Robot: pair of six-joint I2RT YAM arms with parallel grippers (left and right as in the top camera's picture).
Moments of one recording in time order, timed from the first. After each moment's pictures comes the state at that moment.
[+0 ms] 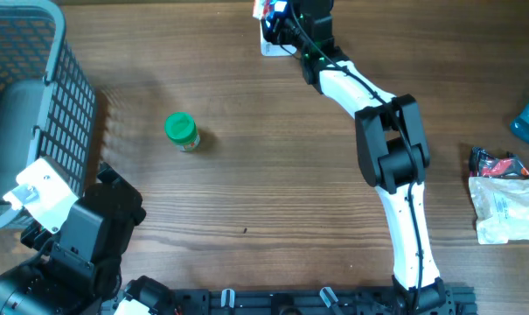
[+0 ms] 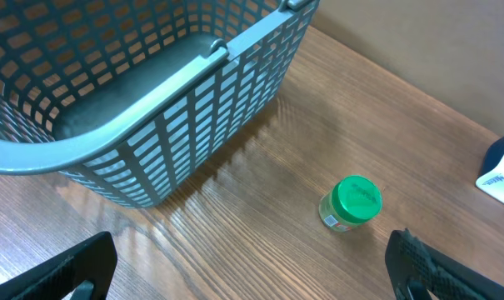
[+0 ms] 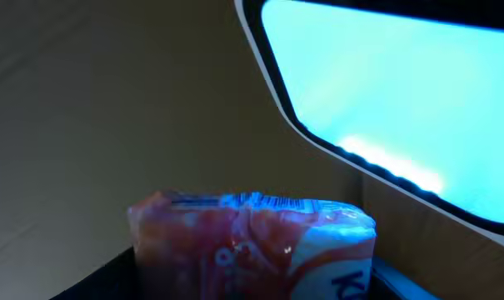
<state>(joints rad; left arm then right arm) -0.50 0.80 1.32 -1.48 -0.79 -0.96 0.34 2.52 1.91 0.41 -0.24 2.06</state>
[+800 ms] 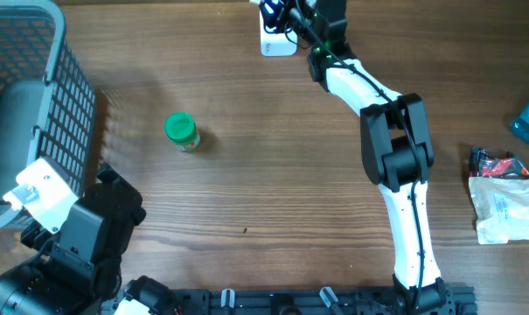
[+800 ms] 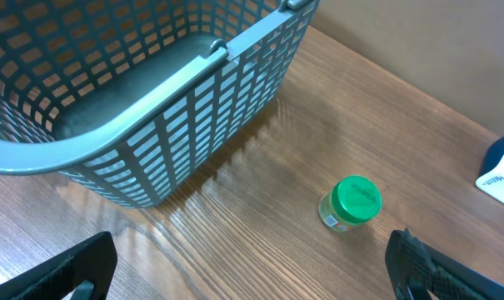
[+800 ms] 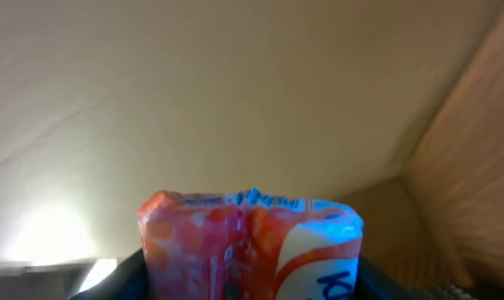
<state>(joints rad) -0.50 0.80 1.32 -1.48 -0.79 -0.96 0.31 2.52 1.91 0.73 -0.47 2.04</state>
